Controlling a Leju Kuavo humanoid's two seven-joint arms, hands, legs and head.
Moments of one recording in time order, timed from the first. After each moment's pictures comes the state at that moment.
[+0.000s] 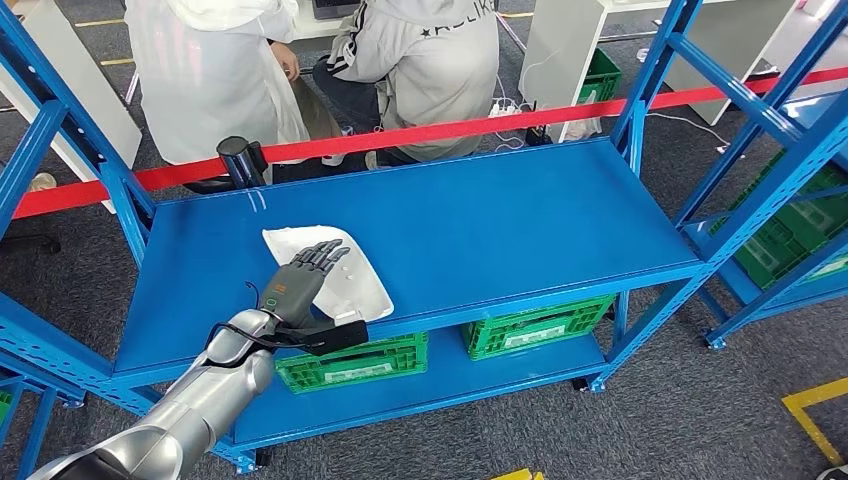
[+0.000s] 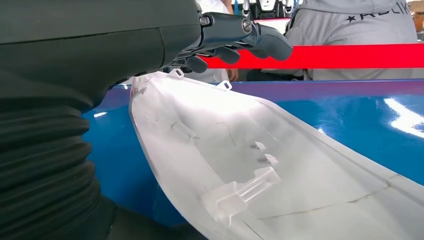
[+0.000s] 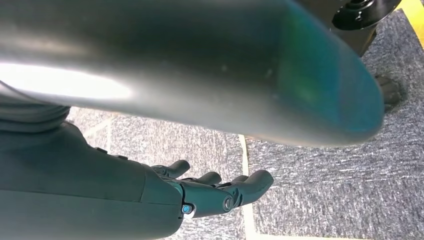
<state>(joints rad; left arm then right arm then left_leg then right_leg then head) -0.74 -0.07 -0.75 -0.36 -0.82 0.37 -0.40 -0.05 0.08 -0.83 -0.17 0.68 -0.03 0.09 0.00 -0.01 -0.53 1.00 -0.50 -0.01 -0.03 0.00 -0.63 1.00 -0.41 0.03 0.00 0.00</state>
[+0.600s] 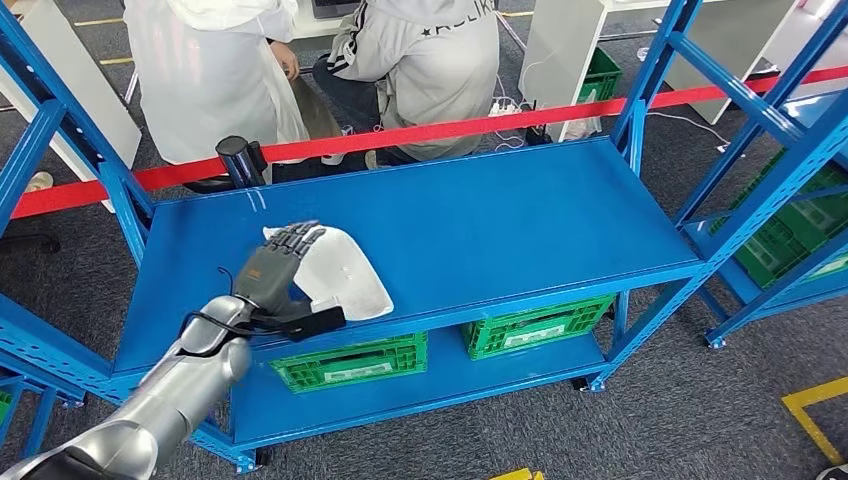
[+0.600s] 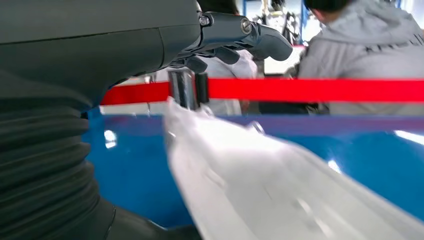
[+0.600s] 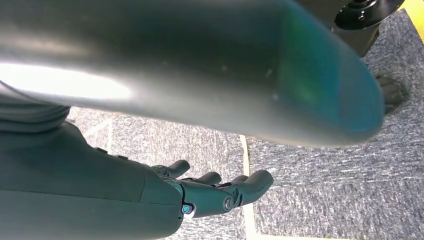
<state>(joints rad) -0.76 0.01 -0.72 -0.44 -0.83 0.39 -0.40 -0.05 0.08 -0.83 -0.17 0.69 -0.03 0.09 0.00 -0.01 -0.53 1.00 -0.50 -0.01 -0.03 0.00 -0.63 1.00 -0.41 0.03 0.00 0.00</state>
